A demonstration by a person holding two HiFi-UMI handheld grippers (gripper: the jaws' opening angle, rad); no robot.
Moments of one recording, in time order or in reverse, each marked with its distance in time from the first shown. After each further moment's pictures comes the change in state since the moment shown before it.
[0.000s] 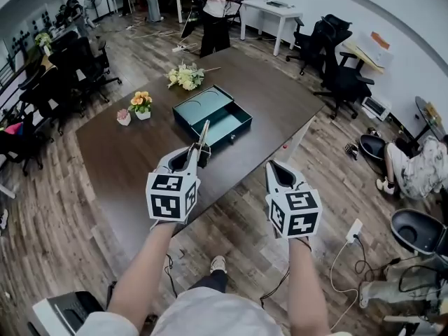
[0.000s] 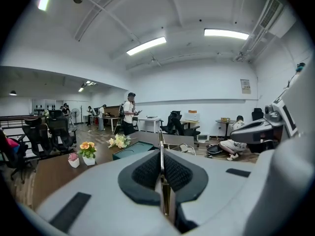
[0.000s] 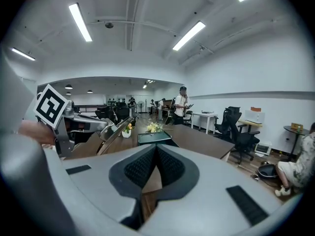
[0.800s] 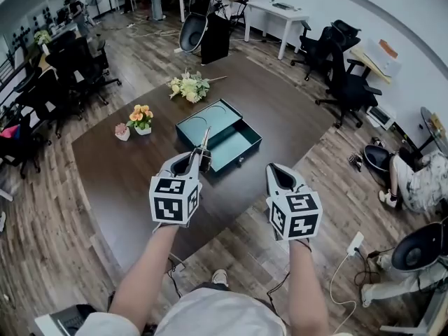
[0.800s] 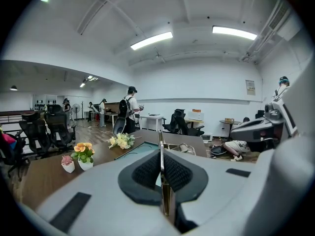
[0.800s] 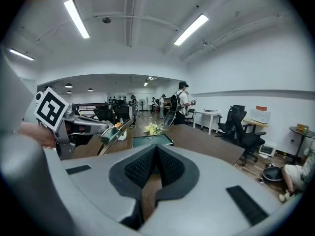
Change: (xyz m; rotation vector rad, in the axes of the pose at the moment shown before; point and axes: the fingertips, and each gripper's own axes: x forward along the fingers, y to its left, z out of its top) left arm 0.084 0.064 0.009 -0.036 0.028 0.005; right arm 0.105 -0.014 0.026 -0.002 0.030 0.020
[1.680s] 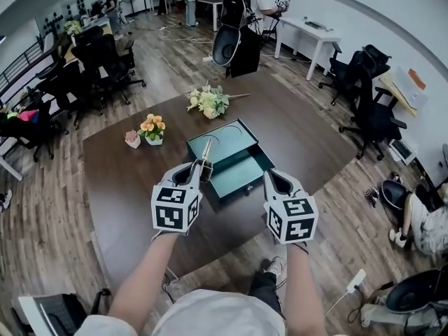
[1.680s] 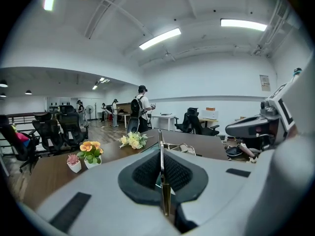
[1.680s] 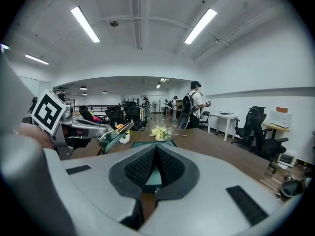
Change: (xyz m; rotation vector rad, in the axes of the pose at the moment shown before) left arm 0.050 0.038 -0.007 -0.027 -0.001 0.151; right arm 0.098 -0.018 0.013 -0.052 -0.035 0.168
